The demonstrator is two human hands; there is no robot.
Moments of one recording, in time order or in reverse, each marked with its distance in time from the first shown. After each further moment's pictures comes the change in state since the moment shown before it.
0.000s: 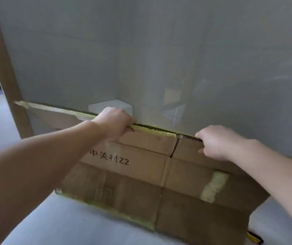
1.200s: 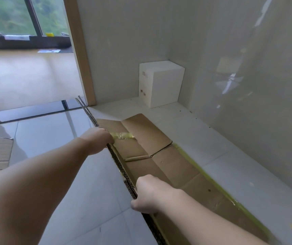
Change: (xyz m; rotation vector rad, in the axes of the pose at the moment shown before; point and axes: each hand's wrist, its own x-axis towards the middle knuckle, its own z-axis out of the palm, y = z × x) left_hand -0.243 -0.056 0.164 -0.057 -0.531 -0.299; right_hand -0.084 -0.309 0.118 0.539 -0.624 -0.435
